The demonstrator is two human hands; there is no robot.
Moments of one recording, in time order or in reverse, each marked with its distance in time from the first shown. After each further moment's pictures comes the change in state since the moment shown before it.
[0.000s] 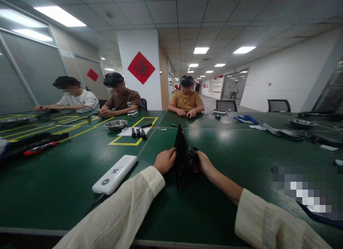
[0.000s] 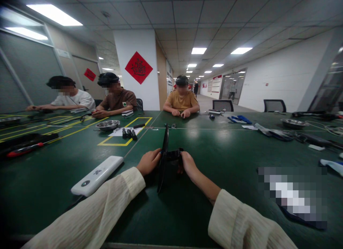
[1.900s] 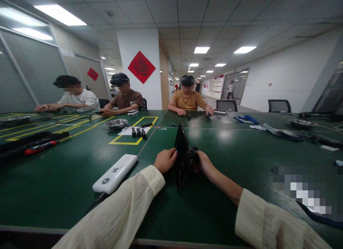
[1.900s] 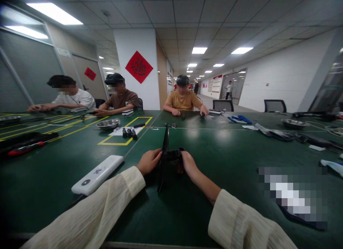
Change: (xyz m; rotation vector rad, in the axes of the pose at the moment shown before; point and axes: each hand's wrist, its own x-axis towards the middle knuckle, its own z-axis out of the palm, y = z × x) left_hand 0.000 0.001 -0.001 -0.072 0.019 0.038; right_hand 0.001 -0.002 0.001 0.001 0.003 0.003
